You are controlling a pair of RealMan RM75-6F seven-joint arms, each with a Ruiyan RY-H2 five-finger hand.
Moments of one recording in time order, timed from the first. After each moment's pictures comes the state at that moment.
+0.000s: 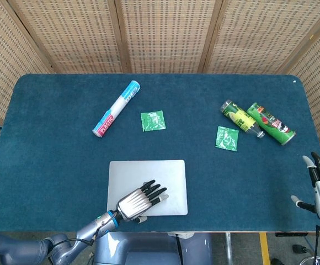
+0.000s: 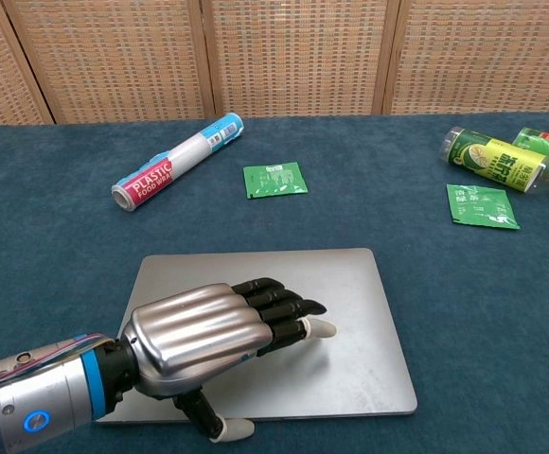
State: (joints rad) left arm -0.67 -1.79 0.04 -1.41 1.62 0.89 0.43; right arm 0.05 -1.07 0.10 -1.62 -1.45 1.50 0.00
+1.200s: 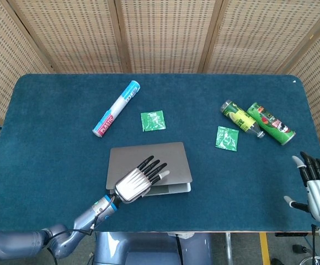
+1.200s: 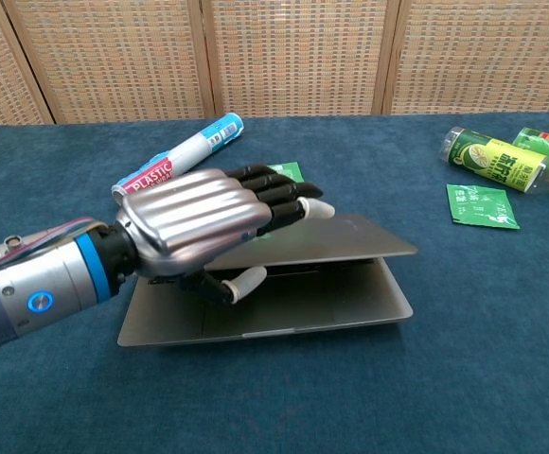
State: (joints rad) left arm -0.72 -1.68 -0.11 -1.57 1.52 0.94 0.64; right arm 0.08 -1.07 0.08 -1.61 -1.53 1.47 0.04
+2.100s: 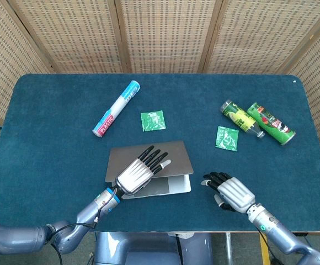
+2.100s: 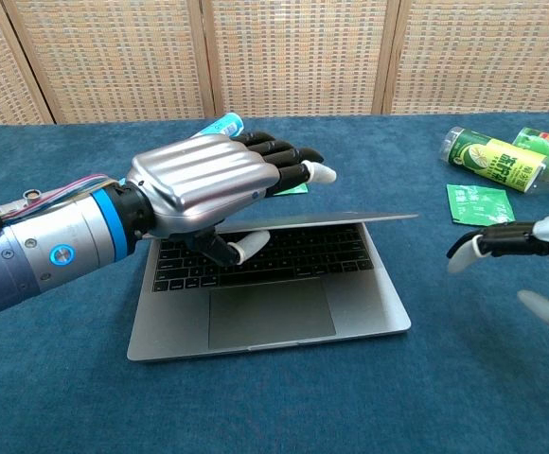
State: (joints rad) left arm -0.78 -1.66 -0.15 -1.63 1.37 0.95 0.75; right arm 0.45 -1.25 -0.01 -1.58 -1.75 1.00 0.12
